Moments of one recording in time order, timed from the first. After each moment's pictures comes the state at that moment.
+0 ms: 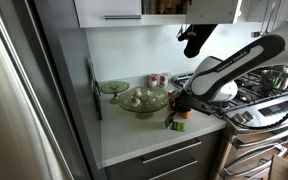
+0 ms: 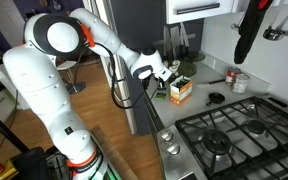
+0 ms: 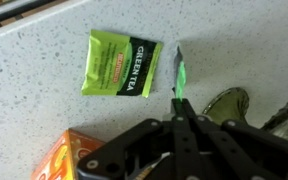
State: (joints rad) arm 0.08 0.02 0.03 -2.41 0.49 2.89 0.43
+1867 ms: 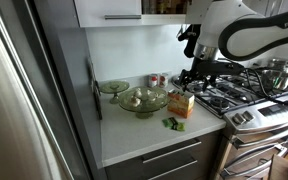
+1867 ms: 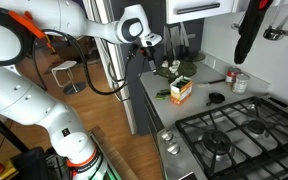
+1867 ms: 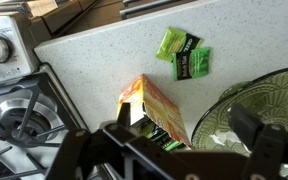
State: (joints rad) arm -0.01 -0.34 0.13 -2.25 -0.13 2.14 0.85
